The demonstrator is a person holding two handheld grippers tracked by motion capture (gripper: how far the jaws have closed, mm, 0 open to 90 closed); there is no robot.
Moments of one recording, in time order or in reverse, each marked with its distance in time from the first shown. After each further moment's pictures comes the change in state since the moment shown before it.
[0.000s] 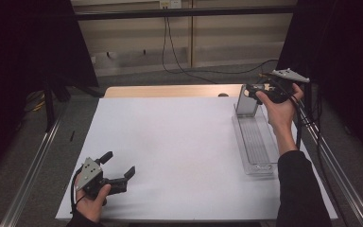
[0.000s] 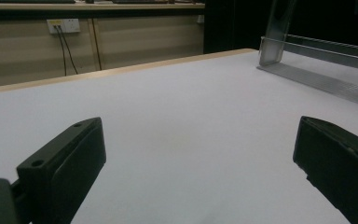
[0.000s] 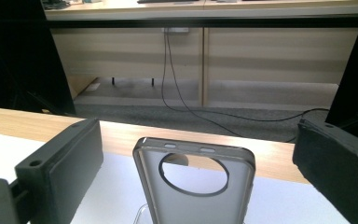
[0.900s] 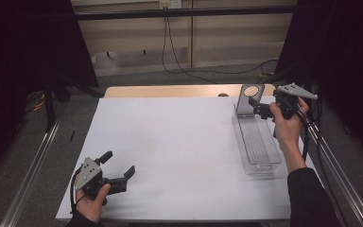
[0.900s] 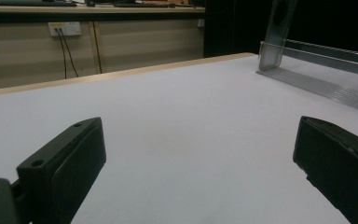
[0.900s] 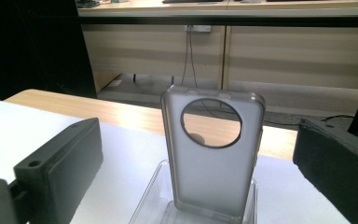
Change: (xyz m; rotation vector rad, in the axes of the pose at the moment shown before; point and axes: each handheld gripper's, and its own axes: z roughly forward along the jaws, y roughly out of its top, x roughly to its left) left arm -0.001 0.001 -0.001 -0.015 0.003 -0.021; right arm -0.003 -0.032 -0.032 -0.012 0.096 -0.026
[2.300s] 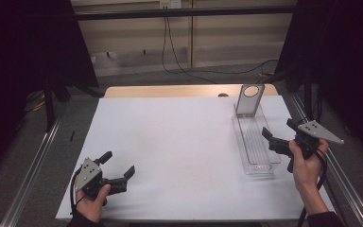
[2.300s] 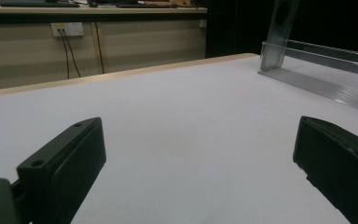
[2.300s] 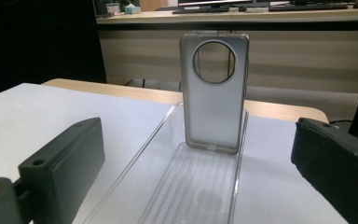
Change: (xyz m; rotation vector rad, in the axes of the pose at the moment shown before) left arm 0.000 0.000 -0.001 -0.002 0.010 0.015; right arm 0.006 -0.063 -0.091 -0.068 0.030 0.000
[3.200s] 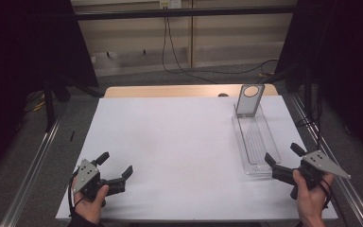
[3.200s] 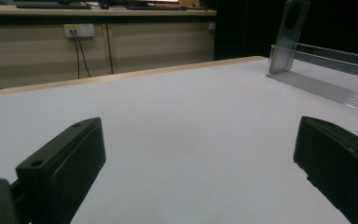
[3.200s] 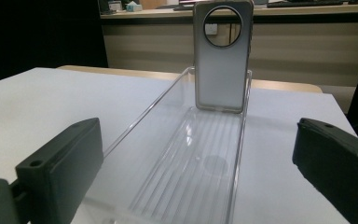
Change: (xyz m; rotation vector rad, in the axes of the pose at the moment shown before) left arm 0.000 0.000 -0.005 -0.013 0.044 -0.016; right arm 0.019 -0.047 -0.051 -0.007 -0.006 -0.003
